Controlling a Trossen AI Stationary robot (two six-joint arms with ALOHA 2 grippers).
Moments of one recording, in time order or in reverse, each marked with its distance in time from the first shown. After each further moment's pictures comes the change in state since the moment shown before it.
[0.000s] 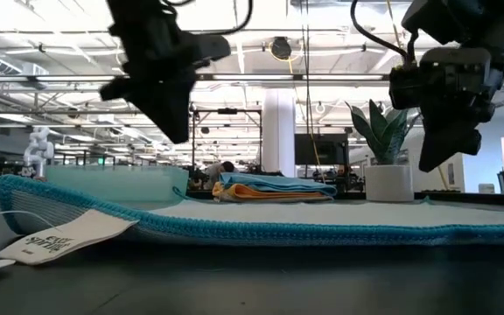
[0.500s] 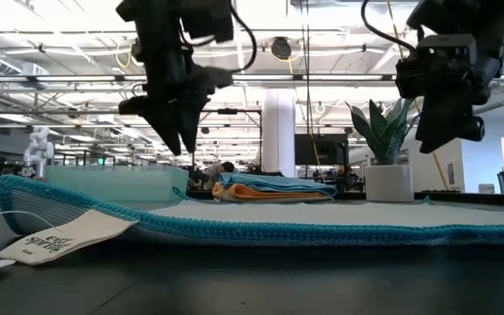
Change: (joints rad) left arm 0.264 -0.011 0.000 -0.043 0.191 0.193; right arm -0.172 -0.215 0.001 -0.153 -0.069 -0.017
